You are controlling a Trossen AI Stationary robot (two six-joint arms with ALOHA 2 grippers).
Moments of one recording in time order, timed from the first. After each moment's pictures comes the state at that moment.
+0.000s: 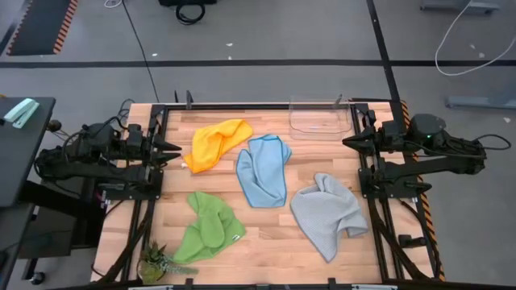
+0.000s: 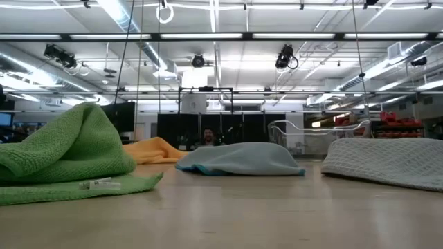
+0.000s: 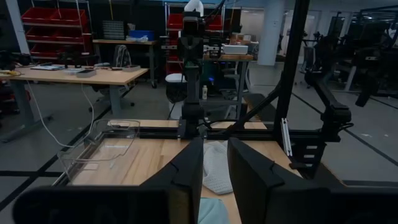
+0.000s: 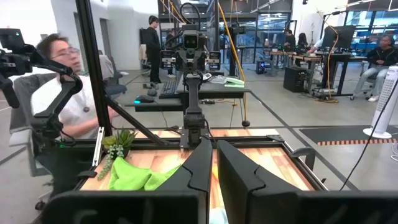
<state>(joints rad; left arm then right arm) 0.00 0.39 0.79 -0.39 0.00 -0.04 0.00 0.39 0.78 -0.39 0.00 0.00</state>
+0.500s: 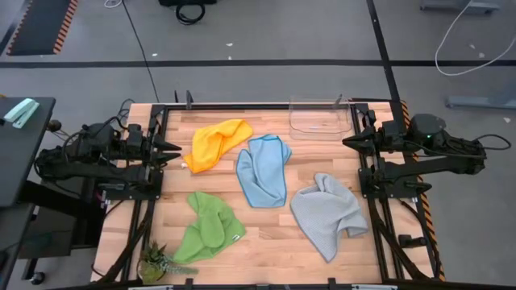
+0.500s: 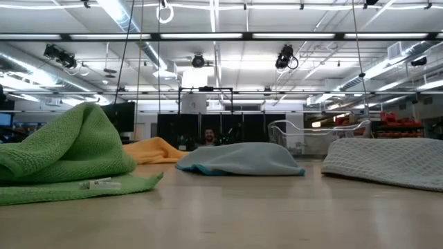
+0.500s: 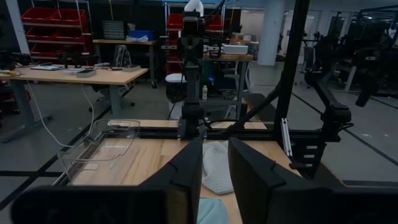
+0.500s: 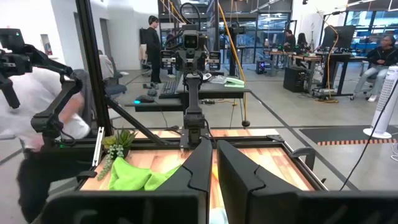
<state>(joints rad) 0.00 0.39 0.79 -0.39 0.00 -0.04 0.00 0.39 0.78 -0.39 0.00 0.00</state>
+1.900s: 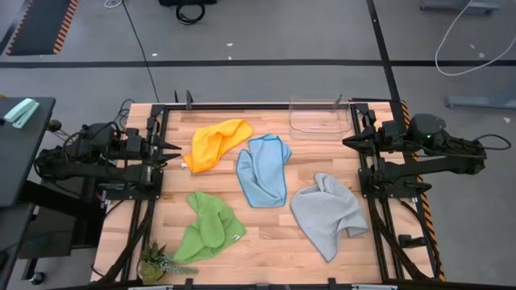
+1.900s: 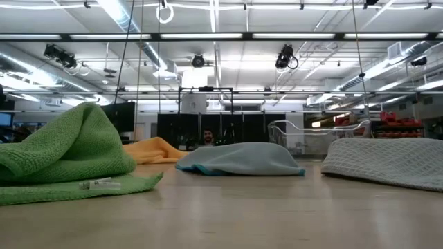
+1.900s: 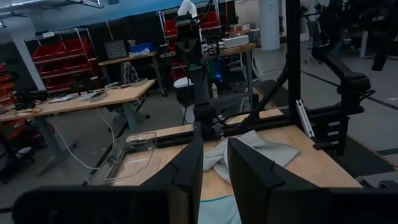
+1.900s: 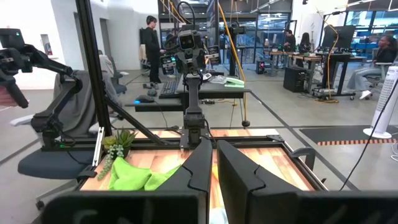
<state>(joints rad) 0.00 0.39 0.79 -0.39 0.00 0.18 0.00 0.39 0.78 -0.39 0.00 0.00</state>
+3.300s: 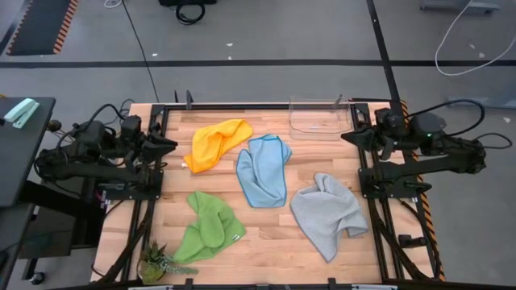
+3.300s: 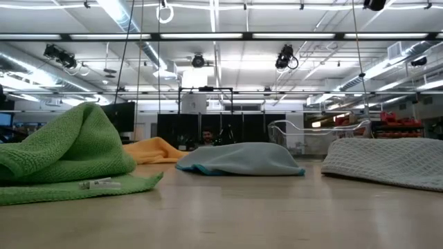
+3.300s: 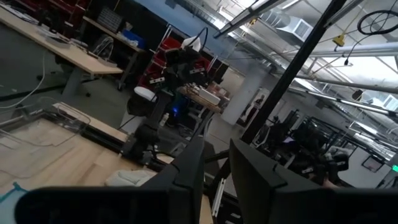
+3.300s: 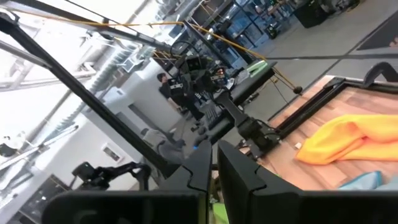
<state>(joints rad) 0.00 0.39 0.79 -0.23 0.00 -0.56 0.00 0.43 0.78 -0.28 0.03 0.75</state>
